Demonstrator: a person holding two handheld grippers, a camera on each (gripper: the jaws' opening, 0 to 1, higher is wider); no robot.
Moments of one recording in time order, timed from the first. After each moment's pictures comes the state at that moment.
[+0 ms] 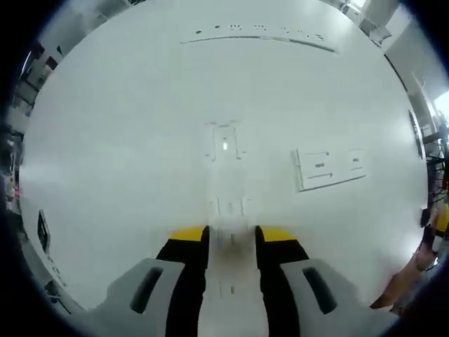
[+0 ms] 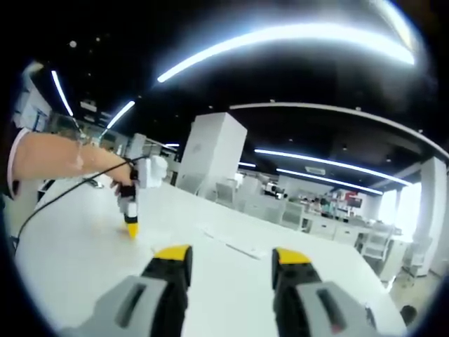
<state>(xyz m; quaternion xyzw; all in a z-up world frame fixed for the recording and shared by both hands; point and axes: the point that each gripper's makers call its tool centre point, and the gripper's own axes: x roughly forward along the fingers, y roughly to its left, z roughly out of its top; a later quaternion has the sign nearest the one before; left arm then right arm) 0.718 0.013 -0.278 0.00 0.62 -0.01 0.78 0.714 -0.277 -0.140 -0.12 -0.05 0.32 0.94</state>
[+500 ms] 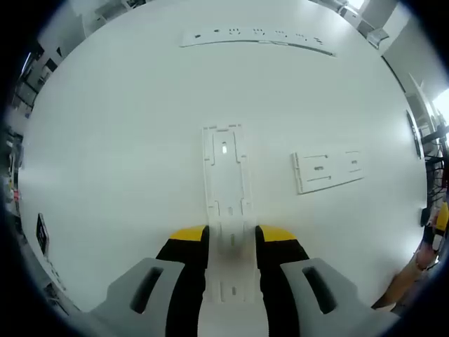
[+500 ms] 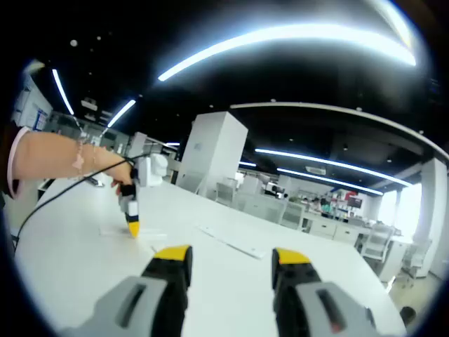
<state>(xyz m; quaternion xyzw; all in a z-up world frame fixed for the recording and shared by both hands) 0.731 0.016 -0.275 0.00 0.61 -0.02 0.79 0.713 -0.275 -0.140 -0.12 -0.05 0.32 0.94</state>
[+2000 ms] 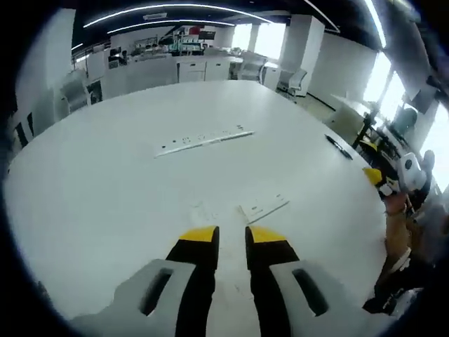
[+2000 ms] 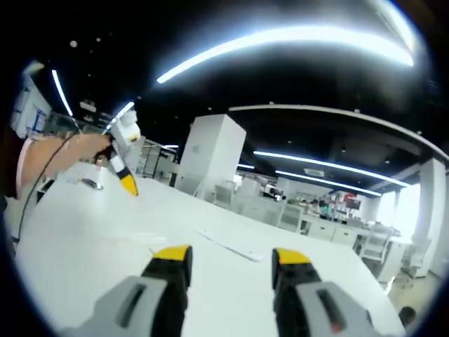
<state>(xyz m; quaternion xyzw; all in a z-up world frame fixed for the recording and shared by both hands) 0.699 0.007 -0.160 0.00 0.34 -0.24 0.91 0.706 -0.281 -0.137 -0.11 -0.06 0.32 0.94</state>
